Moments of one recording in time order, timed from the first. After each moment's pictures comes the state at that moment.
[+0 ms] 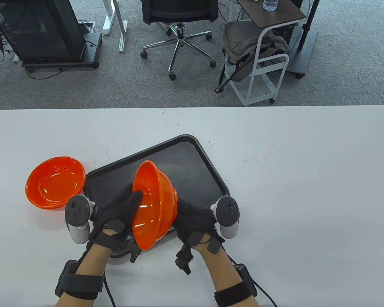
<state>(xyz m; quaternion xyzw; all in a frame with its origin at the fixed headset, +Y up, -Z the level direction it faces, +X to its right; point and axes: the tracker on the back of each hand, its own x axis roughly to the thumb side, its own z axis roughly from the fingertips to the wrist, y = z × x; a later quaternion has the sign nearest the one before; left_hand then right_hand) -0.254 -0.673 -0.266 0.02 -0.16 0.66 0.74 -0.008 -0.690 -0.251 0.30 0.04 0.65 0.70</state>
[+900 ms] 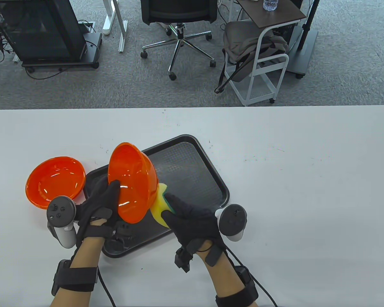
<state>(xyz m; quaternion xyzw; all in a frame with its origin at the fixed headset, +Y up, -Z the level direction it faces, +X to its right) -0.297 -0.682 -0.272 0.07 -0.01 0.61 0.79 0.013 -0.652 -0.238 0.31 -0.12 0.70 0.63</state>
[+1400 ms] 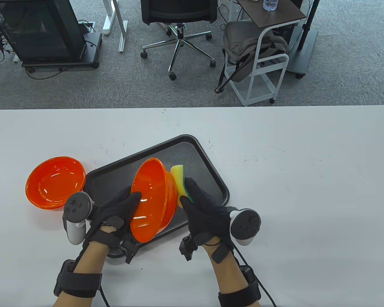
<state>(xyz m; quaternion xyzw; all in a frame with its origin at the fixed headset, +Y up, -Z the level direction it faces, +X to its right) -0.256 -0.681 -0.267 -0.07 -0.14 0.61 0.78 0.038 -0.661 -0.243 0.23 -0.18 0.70 0.65</state>
